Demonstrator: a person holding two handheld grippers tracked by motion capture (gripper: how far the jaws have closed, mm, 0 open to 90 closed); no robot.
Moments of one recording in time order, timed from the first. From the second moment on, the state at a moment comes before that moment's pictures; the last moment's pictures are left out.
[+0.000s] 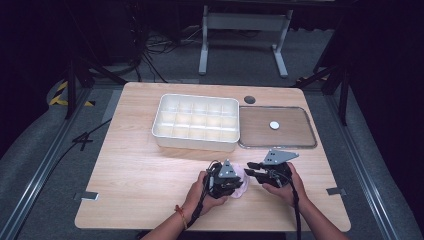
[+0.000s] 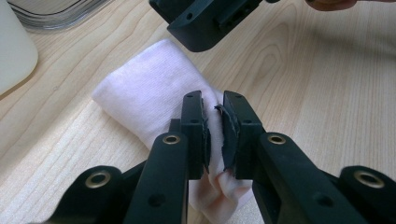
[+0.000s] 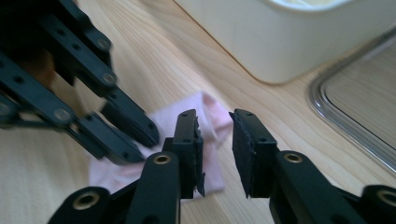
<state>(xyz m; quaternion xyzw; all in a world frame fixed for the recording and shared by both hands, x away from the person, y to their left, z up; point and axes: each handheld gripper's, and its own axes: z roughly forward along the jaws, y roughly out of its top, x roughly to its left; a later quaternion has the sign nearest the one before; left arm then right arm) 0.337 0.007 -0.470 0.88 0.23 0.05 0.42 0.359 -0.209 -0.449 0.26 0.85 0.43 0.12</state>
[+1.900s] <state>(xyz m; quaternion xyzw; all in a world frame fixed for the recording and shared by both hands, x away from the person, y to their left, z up) 0.323 0.007 -0.480 0.90 0.15 0.06 0.40 0.343 -0.203 -0.454 0.18 0.89 0.41 0.11</state>
